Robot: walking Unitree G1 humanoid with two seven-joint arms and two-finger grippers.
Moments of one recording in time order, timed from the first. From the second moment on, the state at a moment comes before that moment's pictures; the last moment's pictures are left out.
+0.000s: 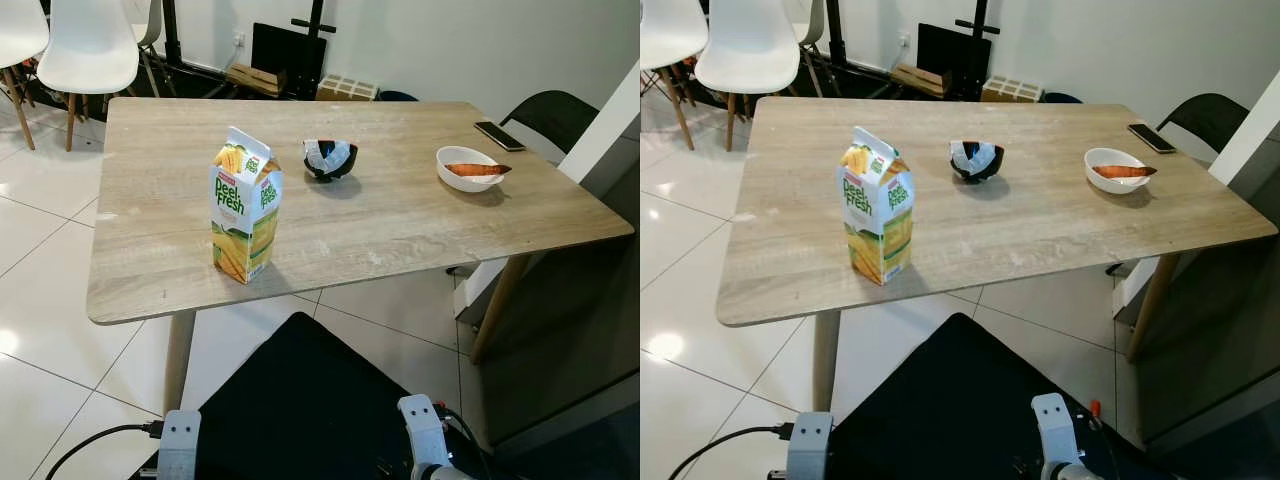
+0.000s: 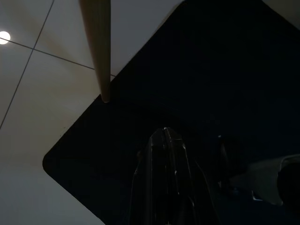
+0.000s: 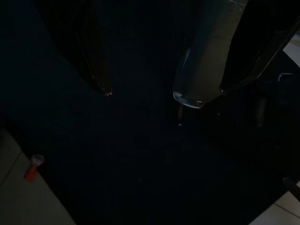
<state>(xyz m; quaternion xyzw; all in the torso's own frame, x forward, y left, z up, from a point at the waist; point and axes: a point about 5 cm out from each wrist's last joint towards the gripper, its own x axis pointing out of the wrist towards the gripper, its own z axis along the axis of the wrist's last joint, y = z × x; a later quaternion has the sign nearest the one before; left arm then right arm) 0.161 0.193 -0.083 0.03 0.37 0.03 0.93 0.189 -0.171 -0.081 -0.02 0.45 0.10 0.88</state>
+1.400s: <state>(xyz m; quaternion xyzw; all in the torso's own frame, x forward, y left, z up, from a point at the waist) 0.145 0.207 -0.090 -0.07 0.41 0.01 0.91 0.185 -0.159 -0.083 0.01 0.46 0.12 0.88</state>
